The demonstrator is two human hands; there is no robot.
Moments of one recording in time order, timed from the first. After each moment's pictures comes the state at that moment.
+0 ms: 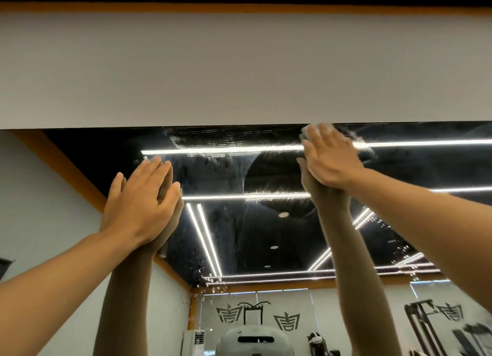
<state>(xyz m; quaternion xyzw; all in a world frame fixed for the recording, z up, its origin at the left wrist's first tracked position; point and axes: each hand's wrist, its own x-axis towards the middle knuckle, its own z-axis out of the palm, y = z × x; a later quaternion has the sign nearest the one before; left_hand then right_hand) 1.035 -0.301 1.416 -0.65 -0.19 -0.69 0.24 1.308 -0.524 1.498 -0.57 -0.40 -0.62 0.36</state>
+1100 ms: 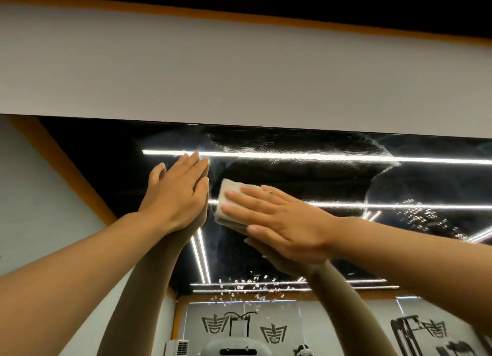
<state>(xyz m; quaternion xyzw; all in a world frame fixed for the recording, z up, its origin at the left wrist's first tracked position) 1.013 -0.300 1.413 -0.71 -0.13 -0.65 0.22 1.194 -0.458 1.391 -0.47 -0.66 -0.59 0.03</state>
